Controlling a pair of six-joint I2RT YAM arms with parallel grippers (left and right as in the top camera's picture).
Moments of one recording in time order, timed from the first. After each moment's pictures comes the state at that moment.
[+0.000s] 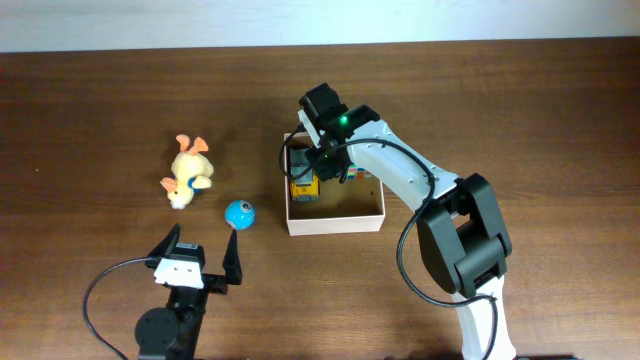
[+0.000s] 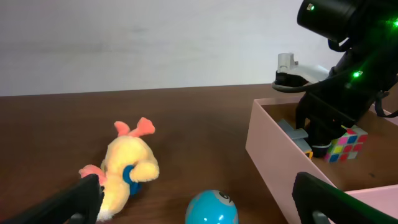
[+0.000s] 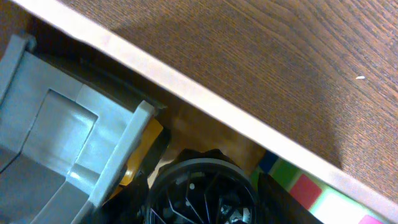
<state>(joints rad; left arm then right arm) -0.07 0.01 0.01 -0.07 0.07 -0.02 0.54 2.21 1.78 -0.84 0.03 -0.02</state>
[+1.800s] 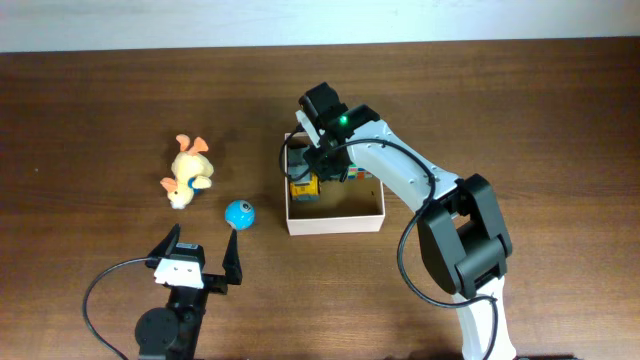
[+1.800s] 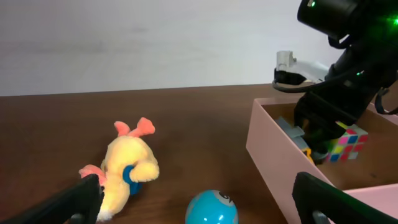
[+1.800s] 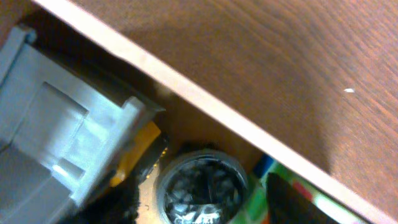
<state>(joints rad) -0.06 0.01 0.01 -0.07 0.07 -0.02 0.54 2.21 1.78 -0.83 0.05 -0.08</state>
